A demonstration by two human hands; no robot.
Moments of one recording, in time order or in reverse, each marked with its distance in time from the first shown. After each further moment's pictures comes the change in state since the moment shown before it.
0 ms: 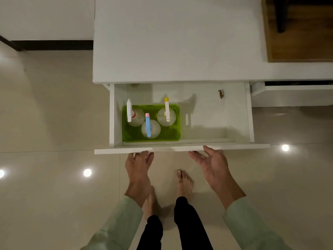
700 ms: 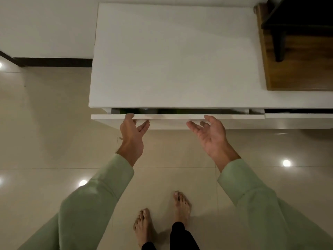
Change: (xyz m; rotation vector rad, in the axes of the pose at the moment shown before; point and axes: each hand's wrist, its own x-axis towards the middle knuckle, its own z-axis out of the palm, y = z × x) left_hand 0.063 0.118 0.121 -0.067 -0.171 0.060; right_hand 0.074 -0.094 0.126 -0.025 -0.138 -0.047
